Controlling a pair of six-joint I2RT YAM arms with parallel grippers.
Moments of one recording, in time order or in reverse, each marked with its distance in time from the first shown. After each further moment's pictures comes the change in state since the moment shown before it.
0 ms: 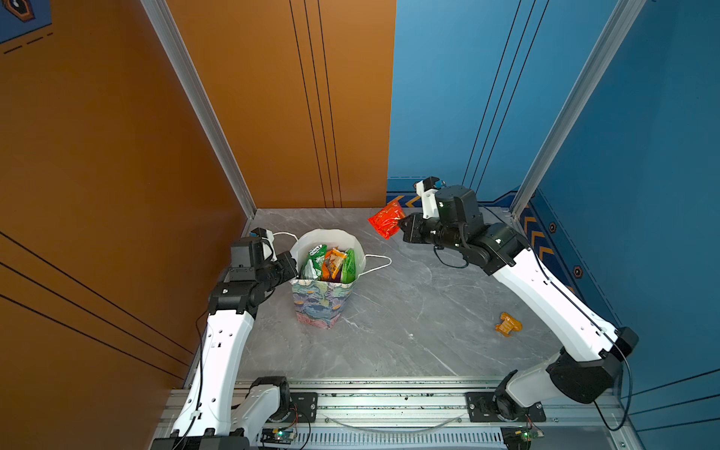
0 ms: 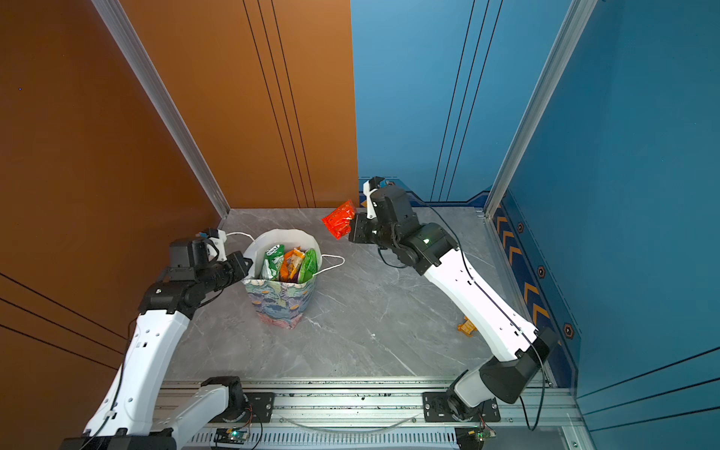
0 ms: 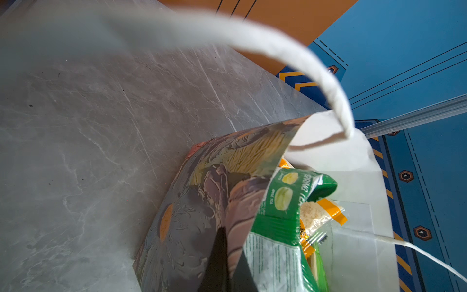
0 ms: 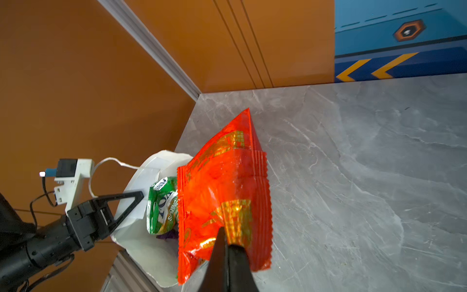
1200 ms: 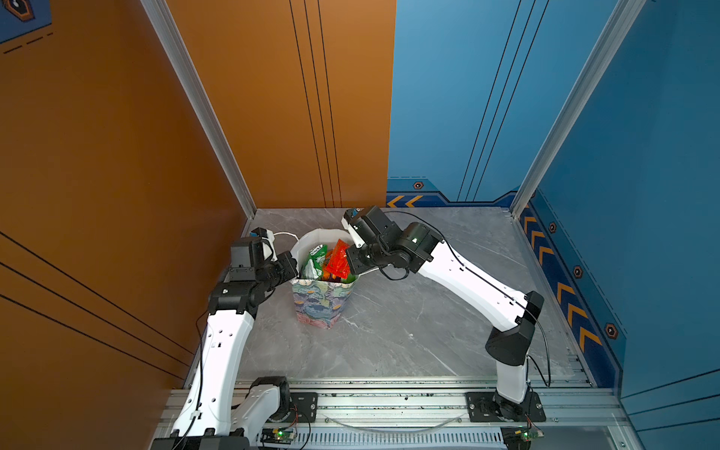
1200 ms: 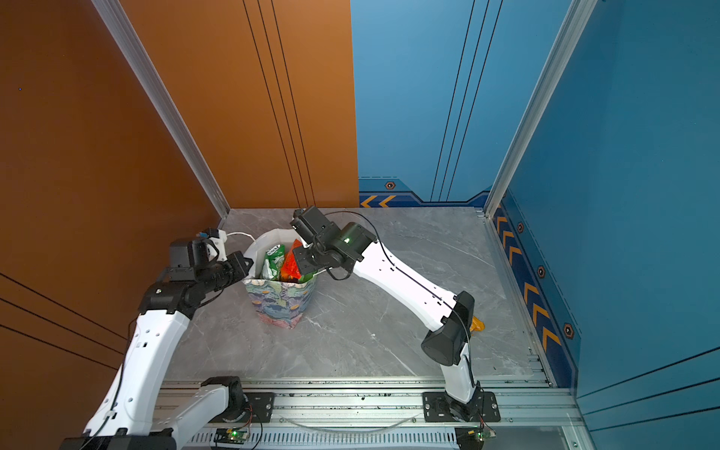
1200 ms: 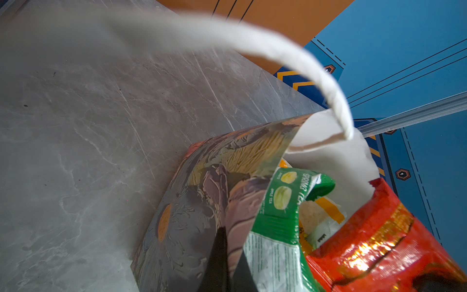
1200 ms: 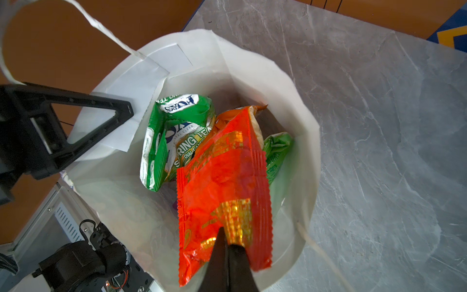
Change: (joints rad) left arm 0.000 0.000 -0.002 0.004 0.009 0.000; right arm 0.244 0.408 0.394 -0.306 0.069 -0.164
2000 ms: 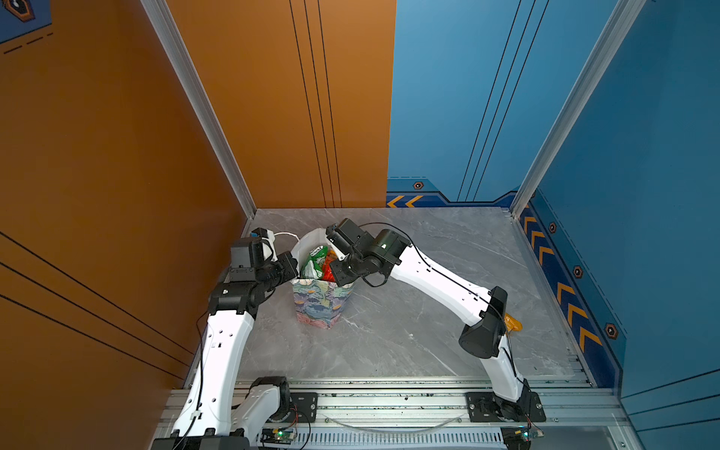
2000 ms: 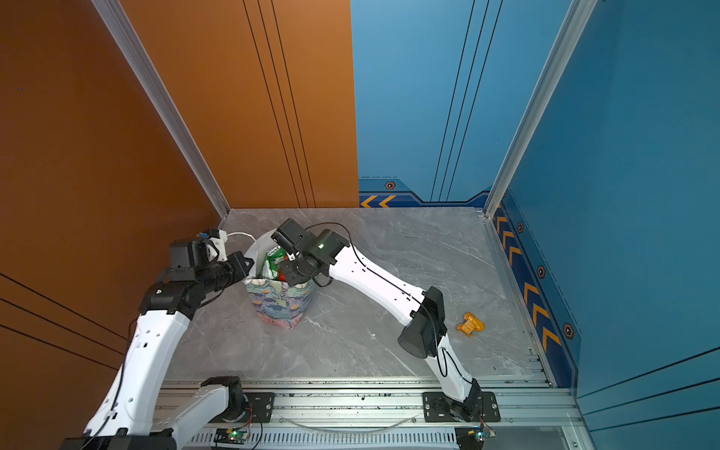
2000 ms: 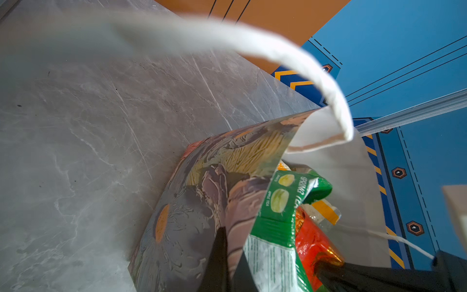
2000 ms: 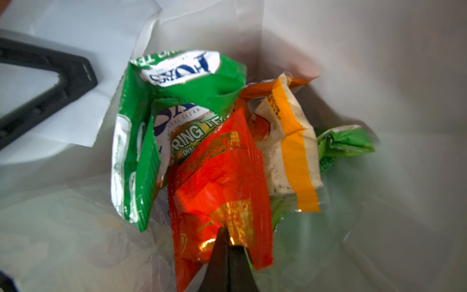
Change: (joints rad) left arm 0.000 -0.002 -0.007 0.011 0.014 0.000; right arm 0.042 0.182 0.123 -0.069 -0.013 -0.003
